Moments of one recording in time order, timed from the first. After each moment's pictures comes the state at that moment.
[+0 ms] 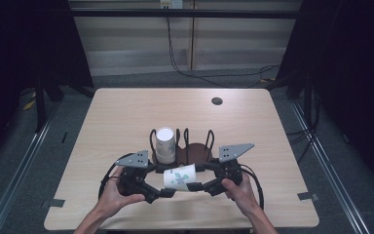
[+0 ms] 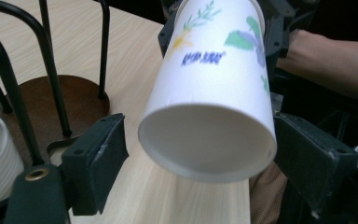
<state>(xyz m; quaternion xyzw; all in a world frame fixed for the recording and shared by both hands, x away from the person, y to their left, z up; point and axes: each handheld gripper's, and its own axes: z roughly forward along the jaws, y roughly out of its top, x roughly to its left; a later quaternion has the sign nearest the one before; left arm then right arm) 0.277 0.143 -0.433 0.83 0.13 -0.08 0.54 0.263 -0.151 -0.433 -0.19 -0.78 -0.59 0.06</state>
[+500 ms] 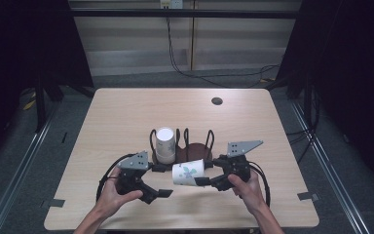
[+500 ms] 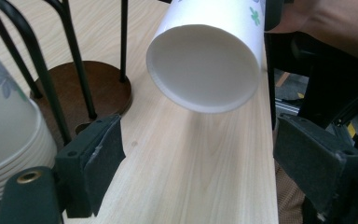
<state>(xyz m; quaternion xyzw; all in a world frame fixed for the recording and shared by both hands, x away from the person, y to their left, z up) 0.279 0.149 -0.437 0.85 0.12 -0.04 0.51 0.267 -0.172 -0.428 -0.23 -0.79 -0.57 0.05</state>
